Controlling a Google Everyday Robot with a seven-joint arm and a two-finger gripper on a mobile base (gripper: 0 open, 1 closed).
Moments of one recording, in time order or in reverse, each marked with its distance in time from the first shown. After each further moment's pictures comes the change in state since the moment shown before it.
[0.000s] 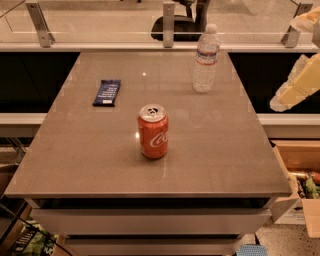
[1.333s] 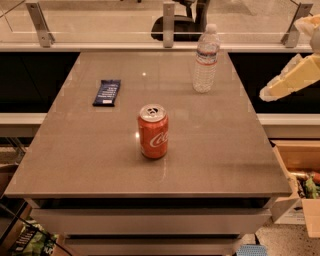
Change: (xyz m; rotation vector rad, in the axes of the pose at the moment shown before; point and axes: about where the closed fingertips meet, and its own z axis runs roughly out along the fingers) arm 0.006 -0.034 0.024 0.092 -0.187 0.119
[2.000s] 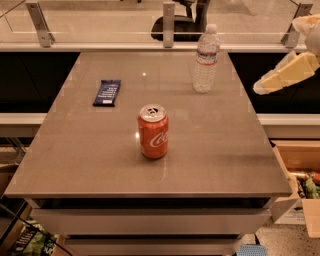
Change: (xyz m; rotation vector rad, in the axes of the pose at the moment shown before) arm -0.001 -0.017 0.014 0.027 -0.076 0.046
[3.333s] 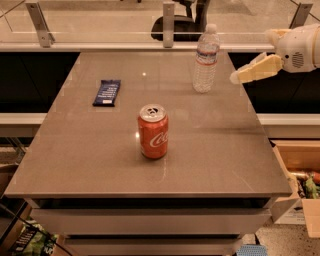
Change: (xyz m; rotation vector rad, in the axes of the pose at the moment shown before) arm 0.003 -0.034 0.083 -0.065 -0.219 0.147
